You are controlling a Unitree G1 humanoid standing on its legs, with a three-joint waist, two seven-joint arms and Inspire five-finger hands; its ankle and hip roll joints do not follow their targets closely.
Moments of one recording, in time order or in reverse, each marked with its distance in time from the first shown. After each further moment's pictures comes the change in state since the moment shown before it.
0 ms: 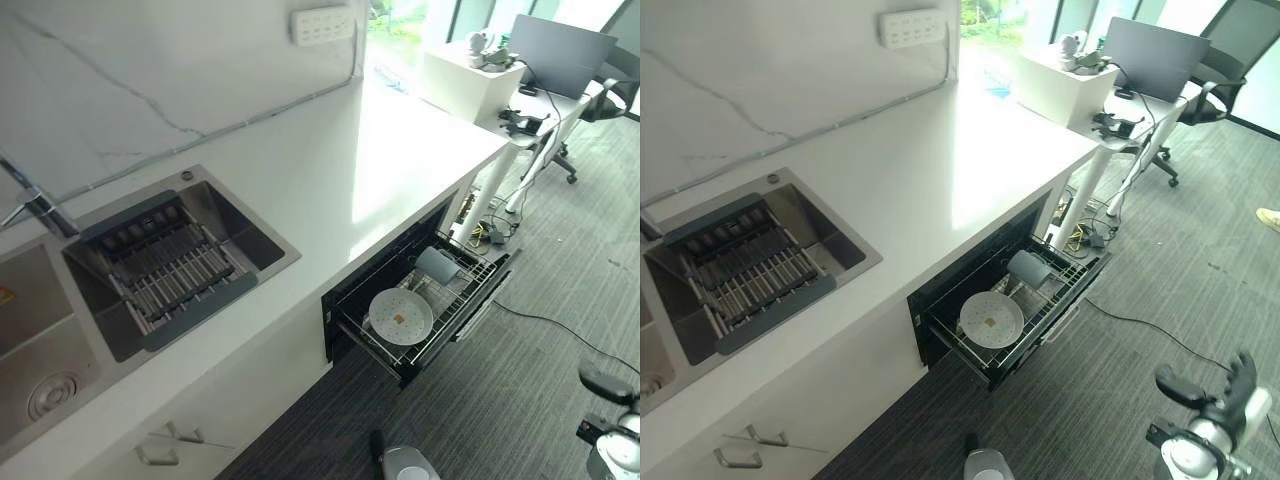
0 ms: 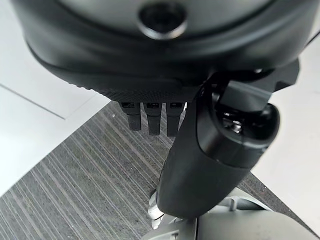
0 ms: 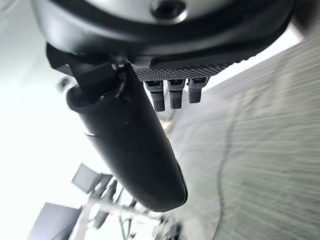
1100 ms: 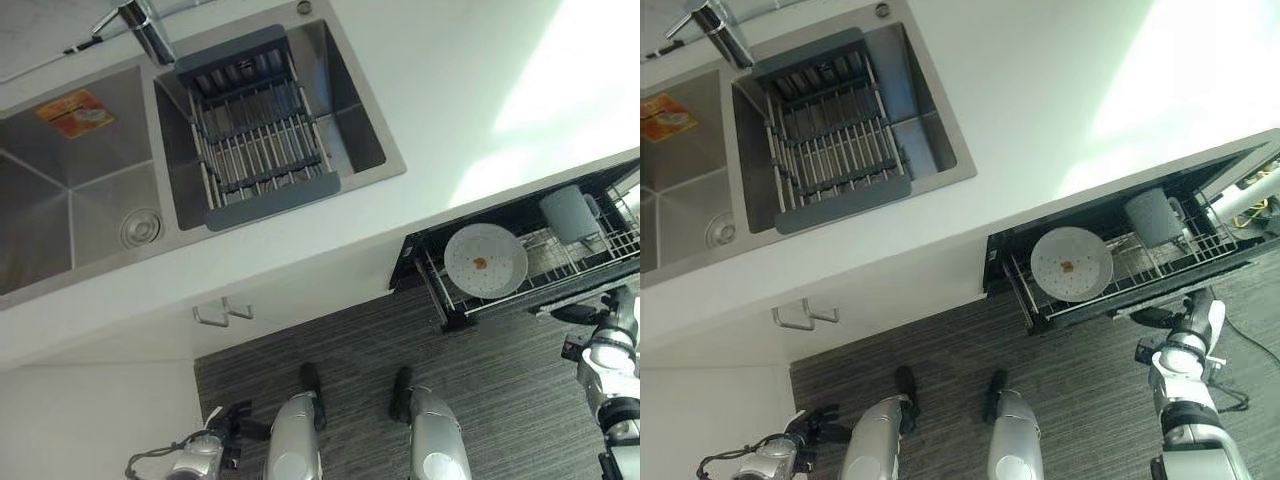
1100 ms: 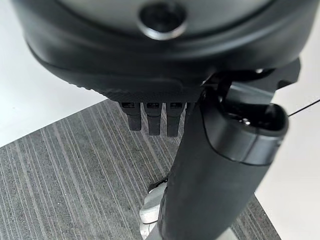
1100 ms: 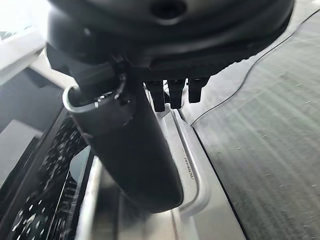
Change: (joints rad) left arm -0.284 0.056 -0.084 -0.087 -0.047 -0.089 -0.036; right arm -0.722 -0.296 0.379 0.555 -0.013 -0.019 0.242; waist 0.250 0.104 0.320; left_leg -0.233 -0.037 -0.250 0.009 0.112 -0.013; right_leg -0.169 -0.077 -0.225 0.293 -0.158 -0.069
